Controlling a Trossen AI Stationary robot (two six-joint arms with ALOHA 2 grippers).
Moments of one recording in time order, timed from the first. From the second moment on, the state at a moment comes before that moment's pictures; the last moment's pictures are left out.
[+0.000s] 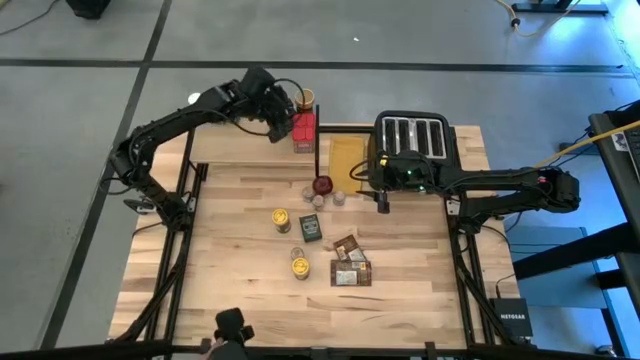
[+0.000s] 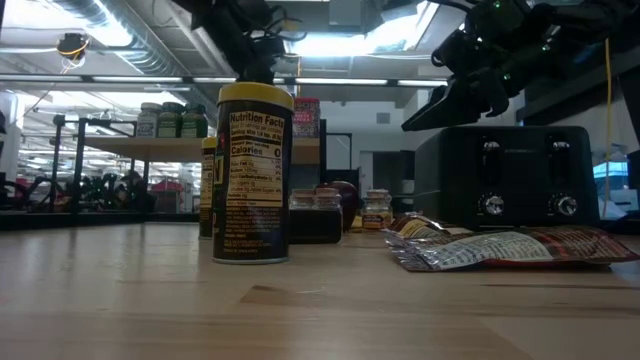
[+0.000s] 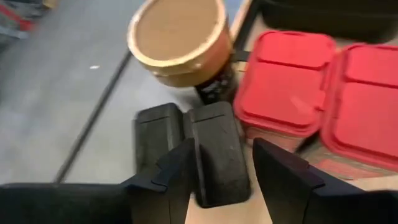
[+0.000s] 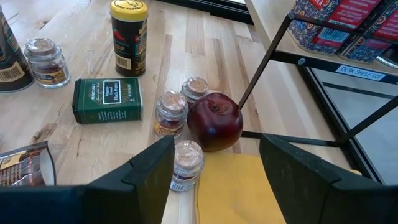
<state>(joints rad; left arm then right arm) 0.70 1.57 1.48 -0.68 -0.02 0.39 -0.31 1.14 0.51 0.19 -0.18 -0.35</state>
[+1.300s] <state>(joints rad) 0.63 1.54 1.49 -0.68 -0.22 0.45 -0.31 1.14 0.51 0.19 -0.18 -0.35</state>
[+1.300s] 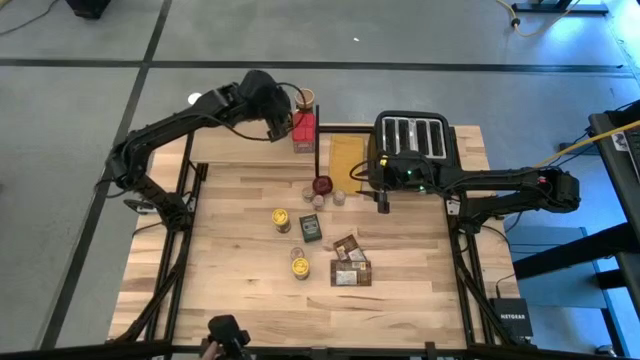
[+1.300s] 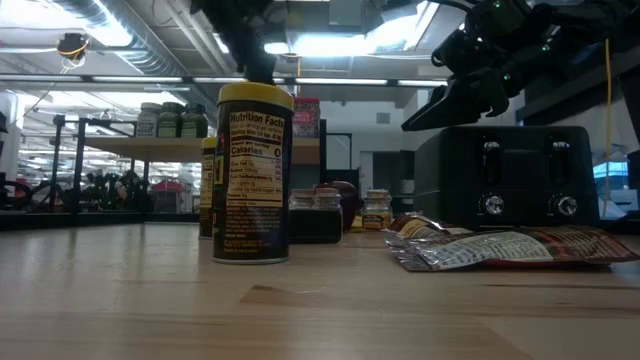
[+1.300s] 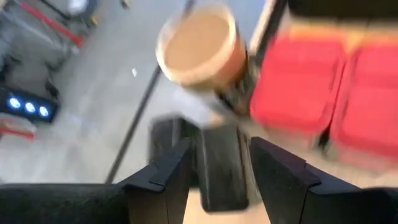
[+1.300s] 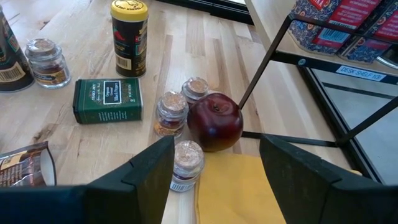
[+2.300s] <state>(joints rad) 0.83 1.63 1.49 -0.47 -0.11 0.44 -0.31 1.15 0.51 0.19 -0.18 -0.35</state>
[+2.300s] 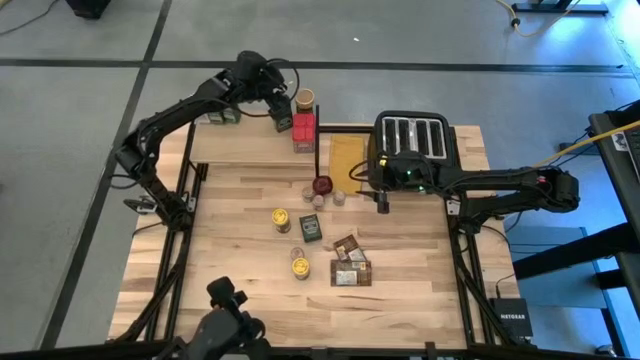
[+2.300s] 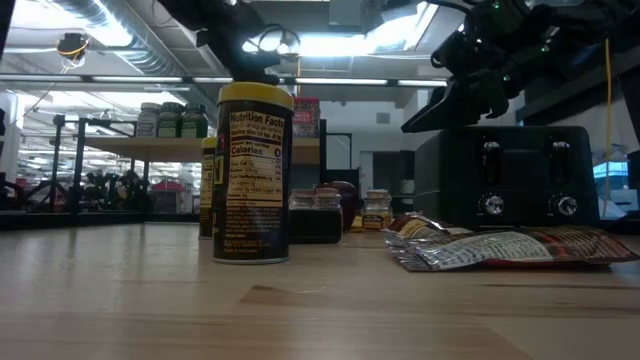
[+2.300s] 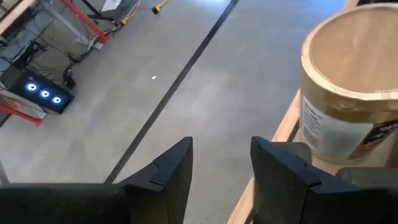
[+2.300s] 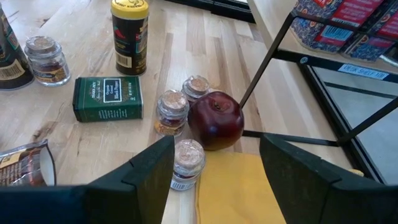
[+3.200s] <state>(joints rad) 0.80 1.63 1.49 -0.54 -0.02 0.46 -0.31 1.21 0.51 0.24 -0.18 -0.35</state>
